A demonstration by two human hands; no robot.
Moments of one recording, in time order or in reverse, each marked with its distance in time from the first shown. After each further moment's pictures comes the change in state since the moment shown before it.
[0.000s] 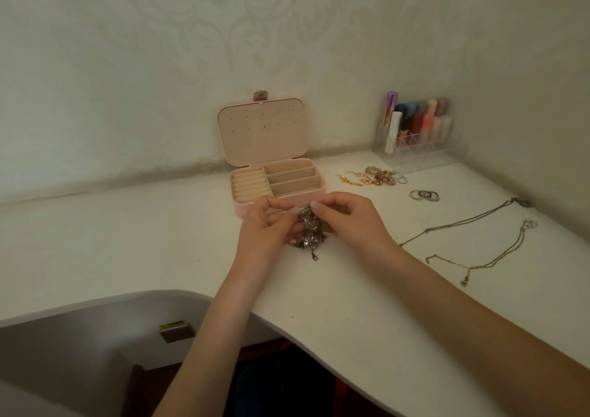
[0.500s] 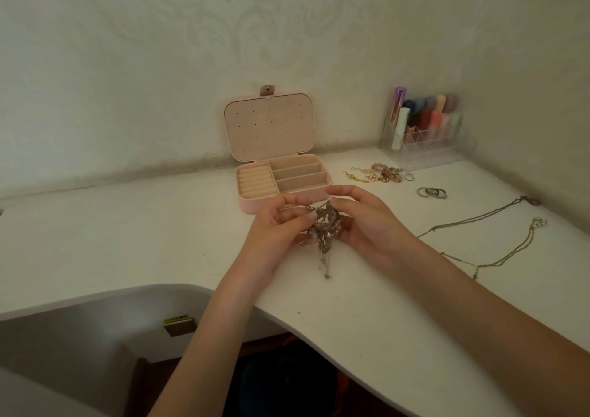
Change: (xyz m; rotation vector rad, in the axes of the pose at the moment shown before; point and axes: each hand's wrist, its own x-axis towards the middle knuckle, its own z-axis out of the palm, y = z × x) left_hand -0.006 0.006 -0.002 -0.093 -0.183 -0.051; right_hand -0.001 -0.009 -0.005 0.451 -0.078 0.291
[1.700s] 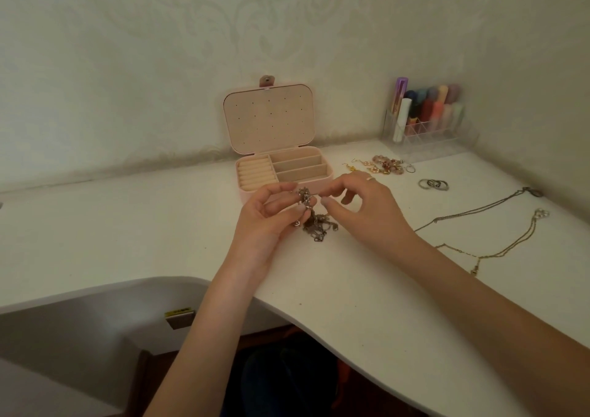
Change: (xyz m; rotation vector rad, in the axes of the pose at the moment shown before) left_hand -0.005 0.000 -0.009 -0.162 0.074 0.042; right_hand -0.006 0.001 -0.009 -1.021 0.078 -0.562
